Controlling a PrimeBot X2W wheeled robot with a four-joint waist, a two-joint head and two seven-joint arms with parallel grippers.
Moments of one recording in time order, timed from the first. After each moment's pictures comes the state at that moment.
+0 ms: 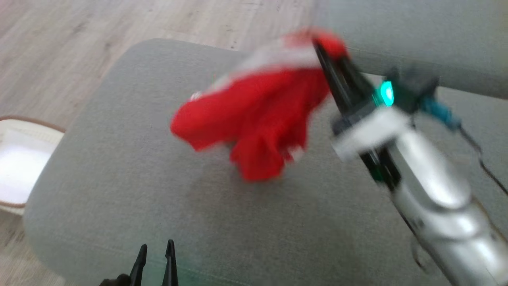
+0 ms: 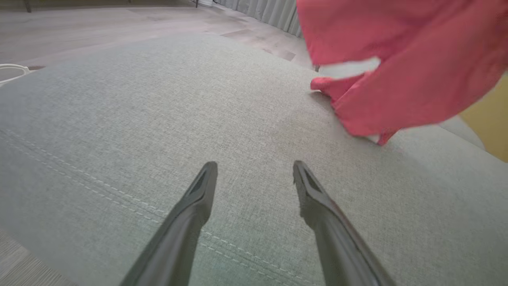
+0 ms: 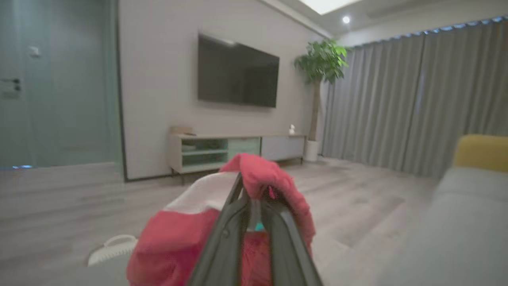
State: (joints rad) left arm 0.12 0.05 -0.19 0.41 -0.39 -0.07 -0.25; right arm -0.67 -0.20 0.59 0.41 0.46 0.13 -0.26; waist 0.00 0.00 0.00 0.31
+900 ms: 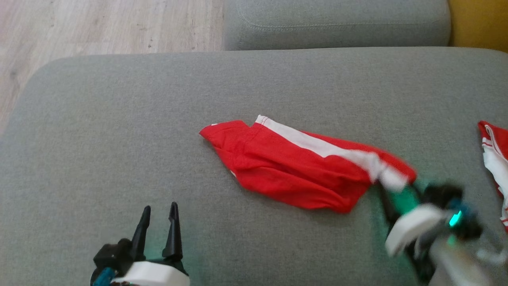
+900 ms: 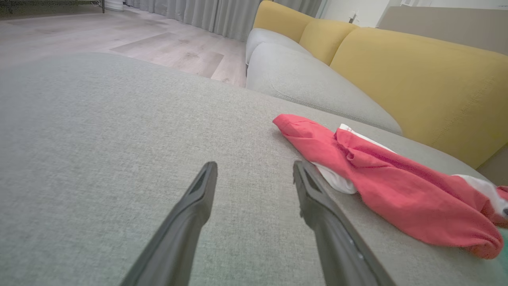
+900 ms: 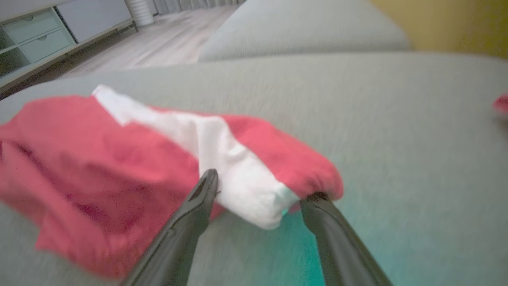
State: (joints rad) left arm -0.01 0.05 -0.20 0.41 -0.40 -0.08 -0.25; right arm -0.35 -0.26 0.33 0.80 0.39 0.13 -0.25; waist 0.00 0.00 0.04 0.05
